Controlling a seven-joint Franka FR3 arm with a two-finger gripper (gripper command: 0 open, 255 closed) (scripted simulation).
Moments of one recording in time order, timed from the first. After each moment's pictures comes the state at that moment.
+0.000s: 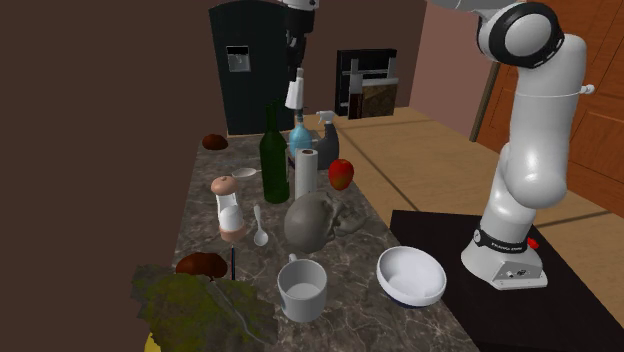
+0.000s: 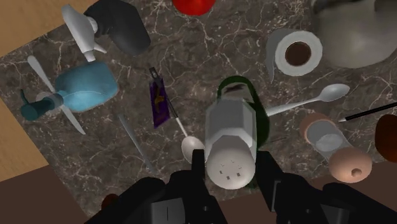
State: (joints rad) arm -0.30 0.16 0.10 -1.27 -0.07 1.59 -0.17
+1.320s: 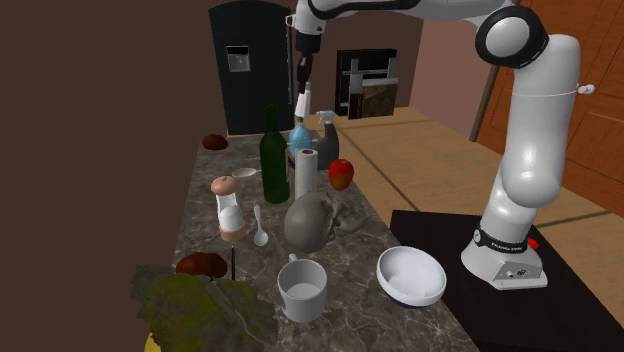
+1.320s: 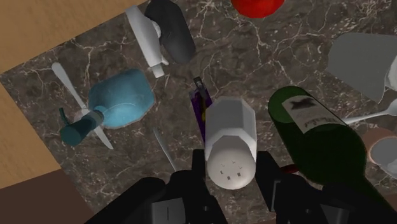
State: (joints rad) arm -0.42 0.19 0.03 -1.39 -0.03 1.74 -0.35
